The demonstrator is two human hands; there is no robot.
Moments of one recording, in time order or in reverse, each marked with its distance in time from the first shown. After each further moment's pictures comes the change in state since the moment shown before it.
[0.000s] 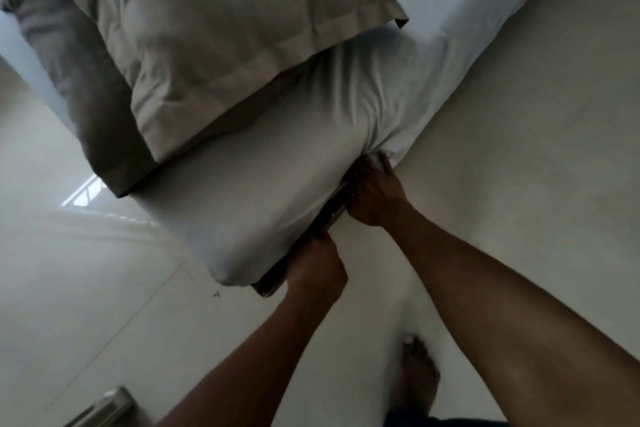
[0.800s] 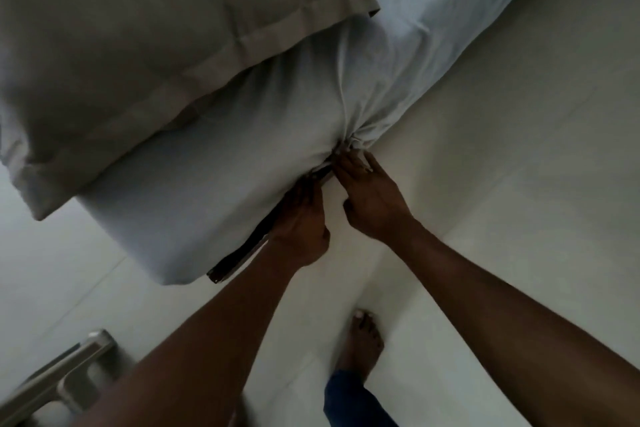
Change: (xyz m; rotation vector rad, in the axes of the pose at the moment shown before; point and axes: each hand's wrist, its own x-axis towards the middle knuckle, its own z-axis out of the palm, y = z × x) left_hand 0.066 0.058 -0.011 0.122 -0.010 0.205; right_hand -0.030 0.065 -0.040 0.142 0.056 -0.112
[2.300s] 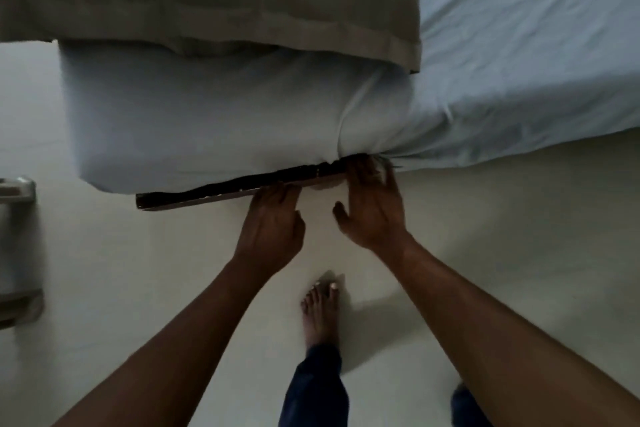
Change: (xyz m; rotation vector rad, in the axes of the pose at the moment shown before) left_hand 0.021 0.095 0.009 -0.359 0.588 -0.420; right_hand 0.043 0.092 -0.060 -0.147 -0.134 -0.279
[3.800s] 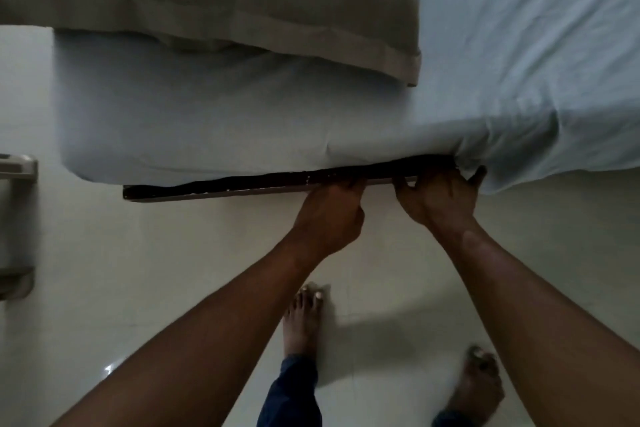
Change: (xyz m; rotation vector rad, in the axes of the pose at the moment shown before) left_hand 0.079 0.086 0.041 -0.092 -0.148 0.005; right_hand 0.028 0.113 -0.022 -0.205 -0.056 0.342
